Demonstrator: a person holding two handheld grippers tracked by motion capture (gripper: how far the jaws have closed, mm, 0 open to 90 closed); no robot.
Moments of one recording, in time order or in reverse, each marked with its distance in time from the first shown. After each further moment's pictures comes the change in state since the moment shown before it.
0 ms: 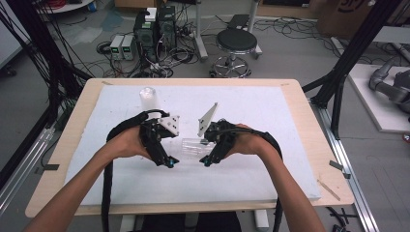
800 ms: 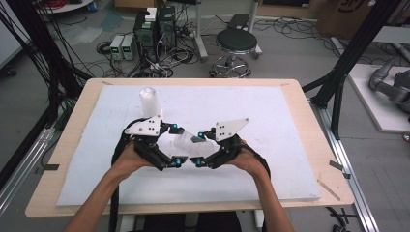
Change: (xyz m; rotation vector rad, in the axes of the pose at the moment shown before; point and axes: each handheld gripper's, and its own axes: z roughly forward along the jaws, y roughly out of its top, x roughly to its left) left arm -0.014 -0.043 0.009 -0.603 0.033 -0.083; right arm 0.008 -0.046 0.029 -0.647 -0.039 -0.014
